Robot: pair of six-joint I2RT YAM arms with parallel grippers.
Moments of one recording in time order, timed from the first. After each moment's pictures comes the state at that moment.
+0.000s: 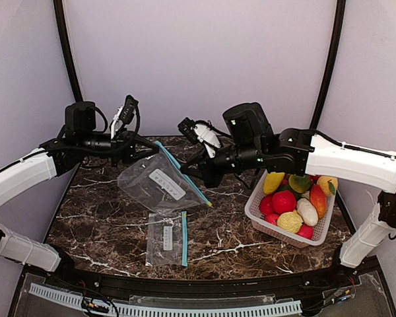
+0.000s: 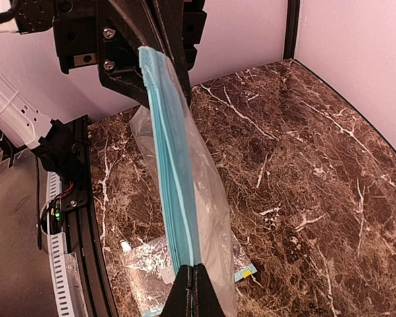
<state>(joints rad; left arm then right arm) -0.48 1.23 1.05 -0.07 1.04 -0.08 1.08 1.56 1.45 -0.38 -0.20 0.04</state>
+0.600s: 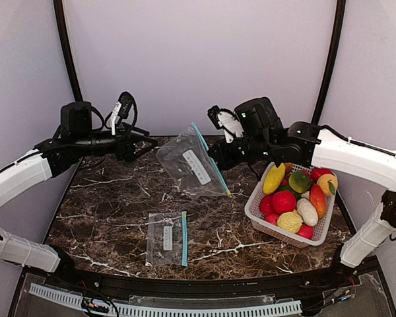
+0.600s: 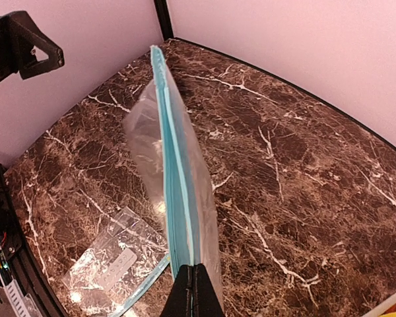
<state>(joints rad) -0.48 1.18 1.05 -0.13 0.64 -0.08 0.98 1.53 1.44 -0.47 0.09 0.21</state>
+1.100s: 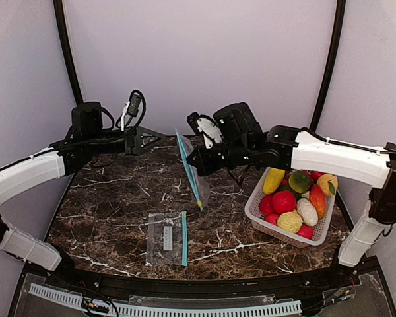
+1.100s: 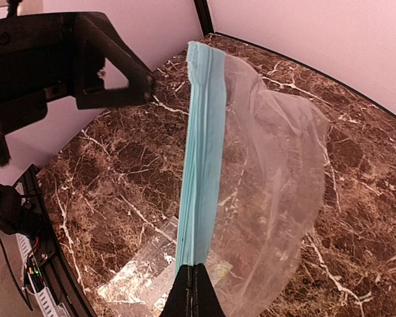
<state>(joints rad) -0.49 1.29 1.04 0.08 0.78 -0.41 1.04 1.65 1.51 -0.41 0.03 0.29</state>
